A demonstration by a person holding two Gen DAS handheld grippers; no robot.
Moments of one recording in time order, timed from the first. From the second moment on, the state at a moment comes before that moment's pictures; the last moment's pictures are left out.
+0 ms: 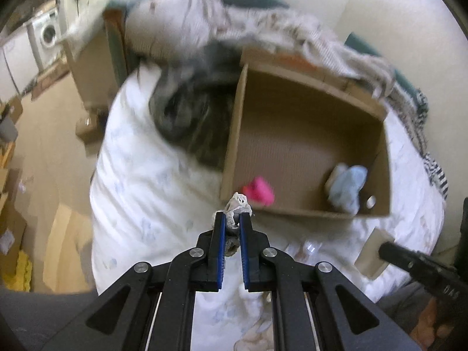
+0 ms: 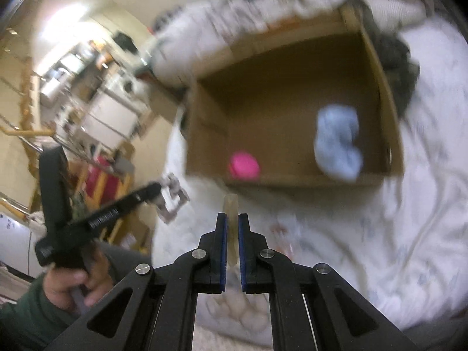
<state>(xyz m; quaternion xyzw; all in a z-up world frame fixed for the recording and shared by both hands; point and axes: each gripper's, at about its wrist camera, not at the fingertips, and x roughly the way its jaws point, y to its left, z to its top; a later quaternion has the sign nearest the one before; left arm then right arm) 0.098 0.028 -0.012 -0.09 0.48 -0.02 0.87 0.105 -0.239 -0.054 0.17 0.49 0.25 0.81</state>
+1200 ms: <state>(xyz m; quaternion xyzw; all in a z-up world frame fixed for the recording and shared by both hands) 0.198 -0.015 -0.011 -0.07 0.45 -0.10 0.89 0.195 -0.274 -0.069 0.20 0.49 0.17 0.83</state>
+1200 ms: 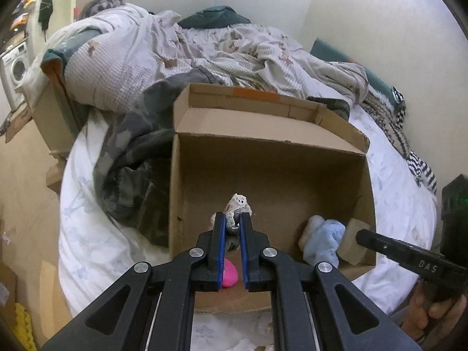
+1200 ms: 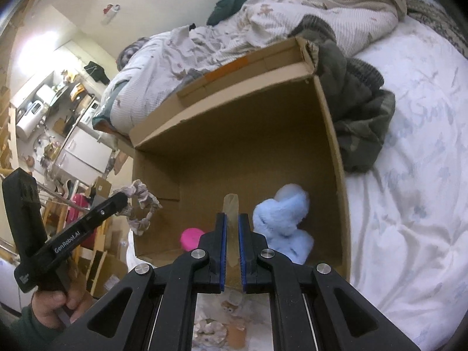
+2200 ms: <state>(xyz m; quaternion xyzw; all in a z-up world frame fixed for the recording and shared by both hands) 0.197 -0.045 -0.050 -0.02 0.49 -0.12 0.86 0.200 -0.255 -0.086 0.16 0.52 0.17 0.82</state>
